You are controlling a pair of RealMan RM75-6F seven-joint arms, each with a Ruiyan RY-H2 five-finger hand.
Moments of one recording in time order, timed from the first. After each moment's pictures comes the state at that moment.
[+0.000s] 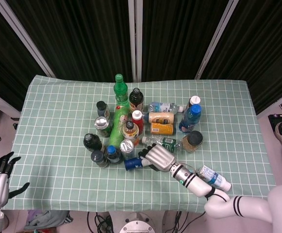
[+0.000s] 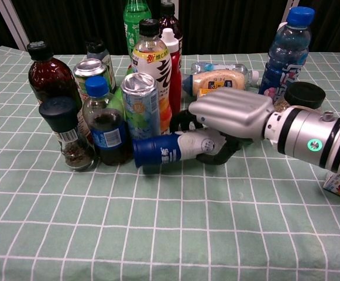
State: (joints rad) left arm 0.04 -1.29 -0.02 -1.50 1.53 1.63 0.04; right arm 0.74 -1.61 0.08 -1.46 -1.52 0.92 -0.27
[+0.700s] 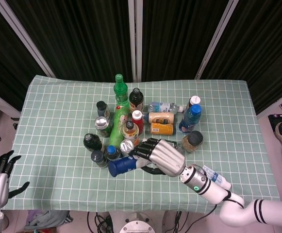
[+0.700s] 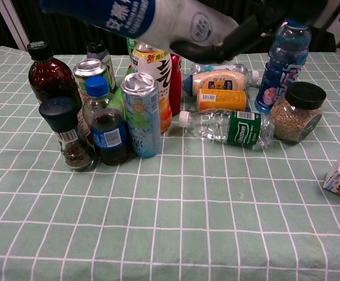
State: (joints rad) left arm 0.04 -1.26 -0.02 -1.57 1.55 1.65 0.10; right arm 0.74 -1.40 0.14 -1.78 -1.76 1.20 -0.01
